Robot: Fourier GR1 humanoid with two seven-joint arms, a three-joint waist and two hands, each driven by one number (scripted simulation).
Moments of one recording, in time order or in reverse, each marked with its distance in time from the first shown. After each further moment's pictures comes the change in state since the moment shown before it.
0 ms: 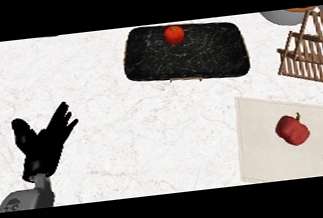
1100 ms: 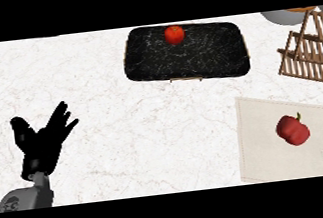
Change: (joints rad) left arm -0.012 -0.006 0.025 0.016 -0.013 -0.019 0.007; right arm -0.325 0.104 0.145 0.567 0.296 -0.141 -0.413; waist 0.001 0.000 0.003
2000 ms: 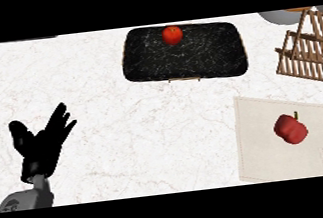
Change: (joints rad) left arm 0.016 -0.011 0.013 -0.006 -0.006 -0.011 -0.023; right arm -0.150 0.010 -0.179 0.194 -0.094 -0.059 0.047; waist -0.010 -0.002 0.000
